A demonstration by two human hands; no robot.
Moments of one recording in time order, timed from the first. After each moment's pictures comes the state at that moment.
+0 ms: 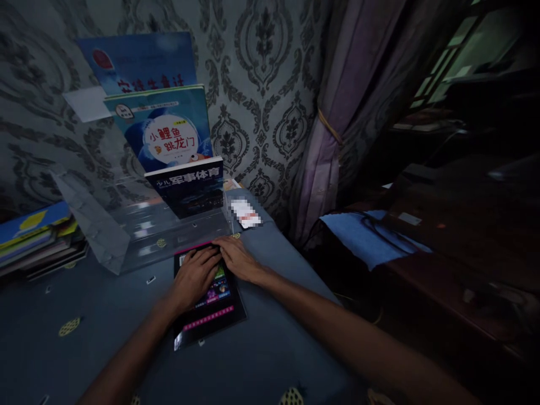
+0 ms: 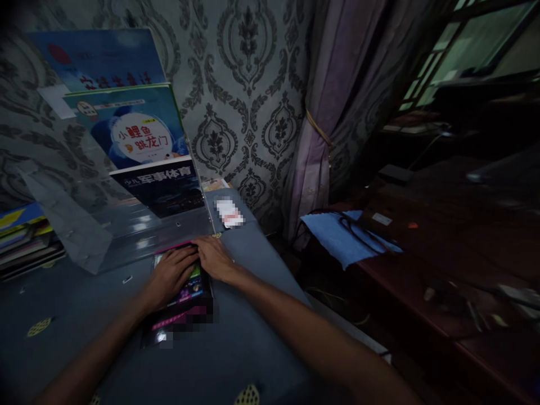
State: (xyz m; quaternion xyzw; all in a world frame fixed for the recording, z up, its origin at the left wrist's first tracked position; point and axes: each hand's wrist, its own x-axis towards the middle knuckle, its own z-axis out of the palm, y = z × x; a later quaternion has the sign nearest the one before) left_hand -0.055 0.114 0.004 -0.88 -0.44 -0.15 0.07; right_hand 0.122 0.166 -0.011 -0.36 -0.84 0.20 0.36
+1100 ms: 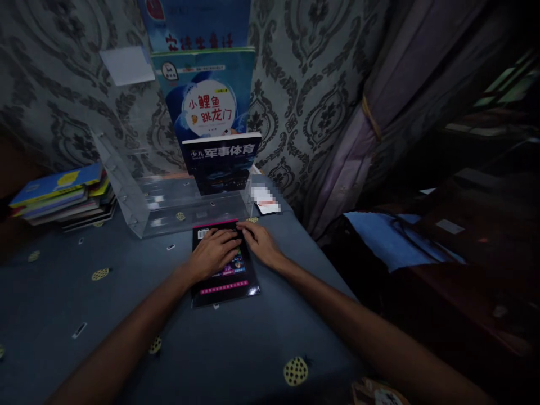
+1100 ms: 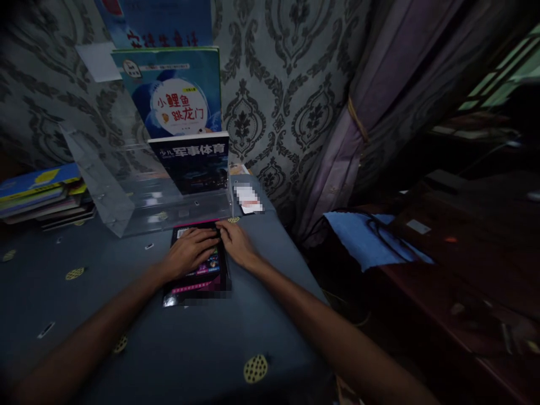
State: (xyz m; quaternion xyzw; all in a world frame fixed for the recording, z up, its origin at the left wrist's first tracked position) left_hand -0.056 0.105 0.014 -0.90 -0.41 -0.15 0.03; right_hand 0.134 0.157 -0.011 -0.39 -0.79 0.29 0.39
